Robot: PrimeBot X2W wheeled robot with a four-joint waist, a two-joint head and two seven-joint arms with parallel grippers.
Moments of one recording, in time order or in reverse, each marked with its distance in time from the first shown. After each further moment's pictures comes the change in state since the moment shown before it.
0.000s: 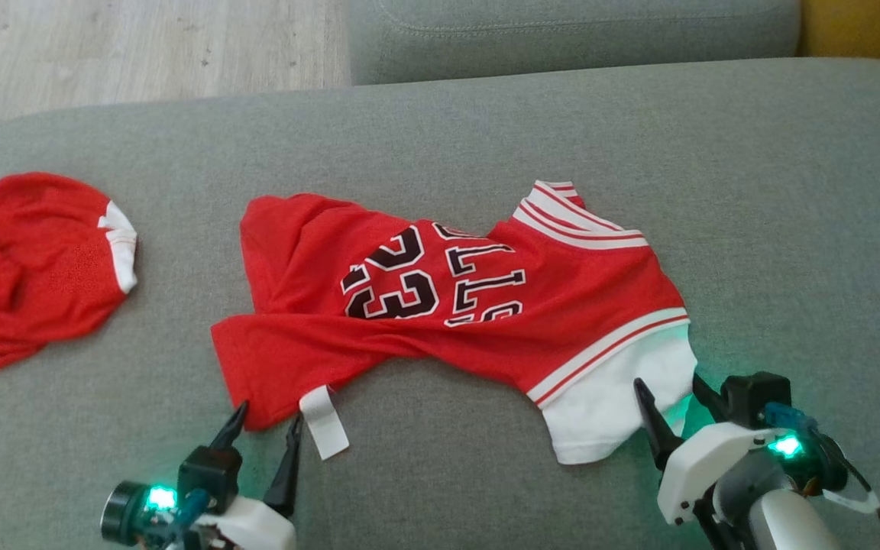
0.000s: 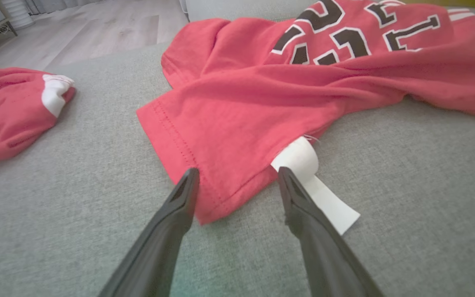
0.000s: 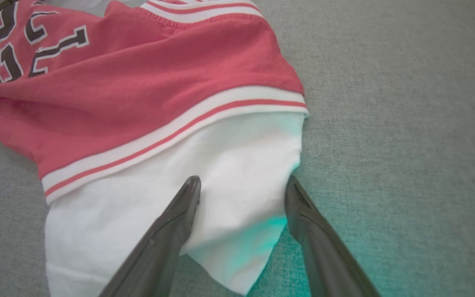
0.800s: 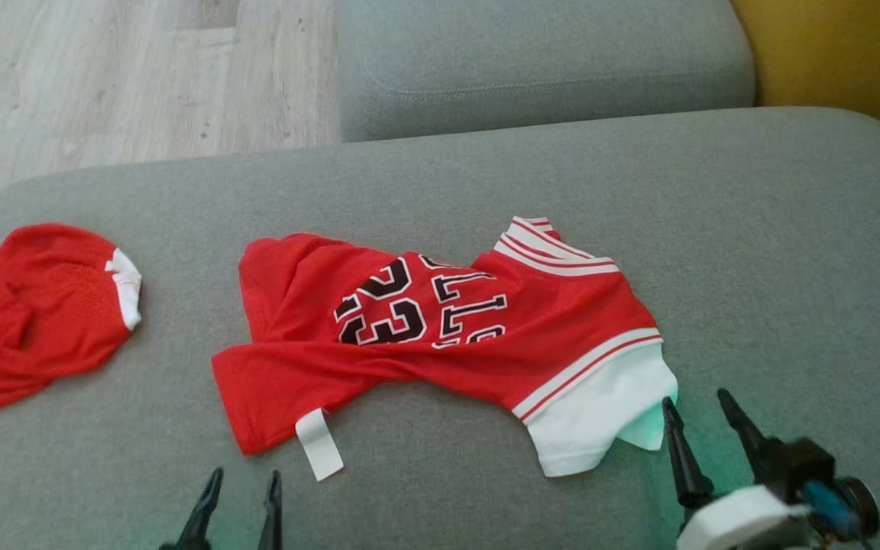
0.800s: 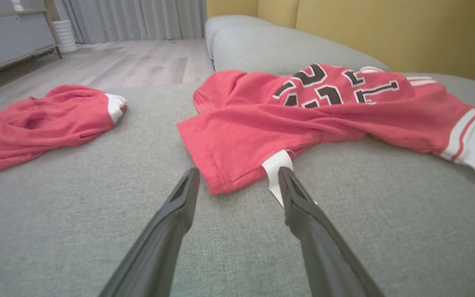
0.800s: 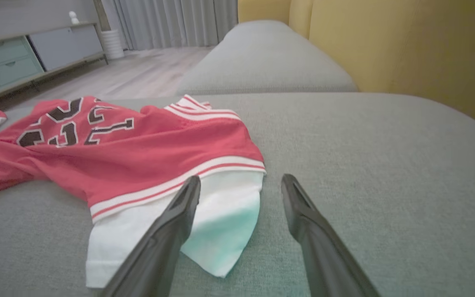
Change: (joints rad) left arm 0.247 -0.054 0.092 -0.172 -0.020 0.018 -0.113; right arm 0.155 0.003 -0.032 -0.096 -0.061 0.000 -0.305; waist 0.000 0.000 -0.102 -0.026
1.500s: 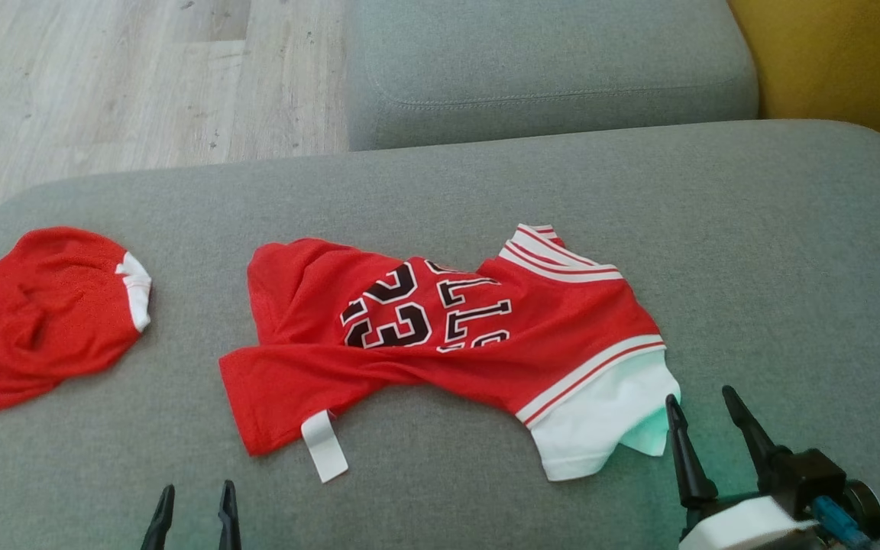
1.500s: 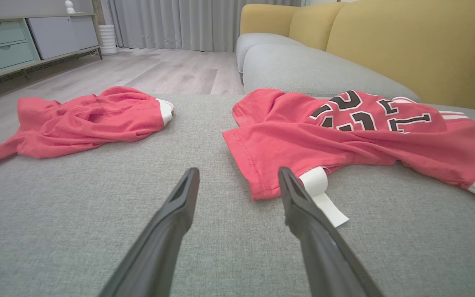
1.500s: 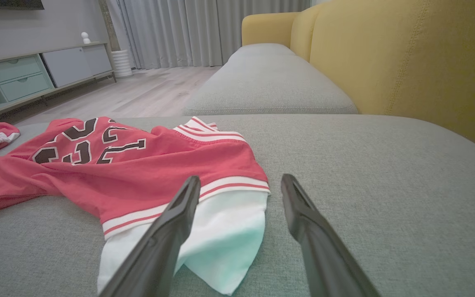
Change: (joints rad) left arm 0.065 -0.001 0.069 -0.074 -0.077 0.017 -0.015; right arm 0.017 0.000 0.003 -0.023 -0.002 0.000 -0.054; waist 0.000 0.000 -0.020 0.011
